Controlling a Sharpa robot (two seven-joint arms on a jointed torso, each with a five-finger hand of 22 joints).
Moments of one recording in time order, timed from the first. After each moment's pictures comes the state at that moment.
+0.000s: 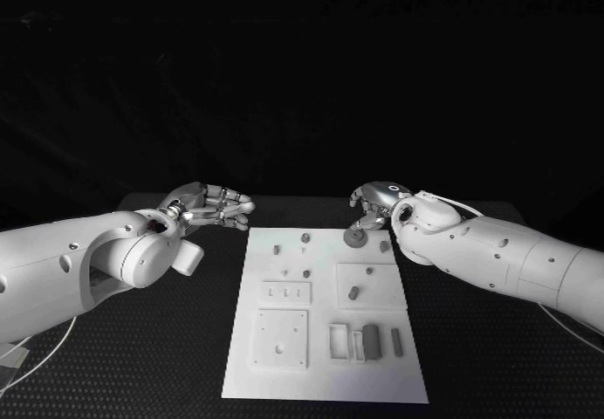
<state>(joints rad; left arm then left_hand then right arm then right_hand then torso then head) 1.46 -0.87 -0.24 1.49 -0.17 -0.28 0.15 1.56 -0.12 -0.02 0.29 0.06 0.73 0.19 0.33 0.38 1.04 0.17 0.08 0.13 0.94 0.13 0.33 0.65 0.05 0.98 0.02 0.17 0.63 1.24 -0.59 -0.03 1.05 -1.58 -0.30 -0.17 1.09 -0.21 0.55 -0.26 0.05 0.75 0.17 0.27 0.50 1.09 0.06 1.16 1.18 1.31 -0.05 1.45 0.86 0.19 1.24 -0.04 0.80 1.31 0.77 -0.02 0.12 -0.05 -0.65</state>
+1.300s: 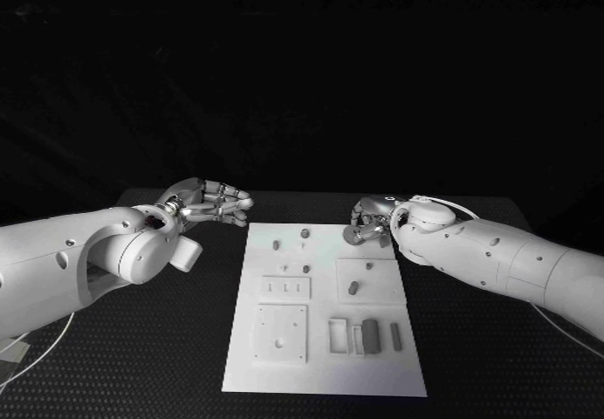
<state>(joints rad) 1.46 -0.87 -0.24 1.49 -0.19 -0.28 0.15 1.56 -0.12 -0.02 0.29 0.06 0.73 0.19 0.33 0.38 1.04 0.17 0.08 0.13 0.94 0.13 0.33 0.65 0.06 0.98 0.02 0.17 0.63 1.21 -0.55 -0.03 0.96 -1.55 -0.15 -0.12 1.07 -0.09 0.56 -0.28 0.05 0.81 0.14 0.29 0.53 1.09 0.05 1.25 1.19 1.31 -0.06 1.49 0.91 0.18 1.24 -0.05 0.83 1.31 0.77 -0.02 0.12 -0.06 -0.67</state>
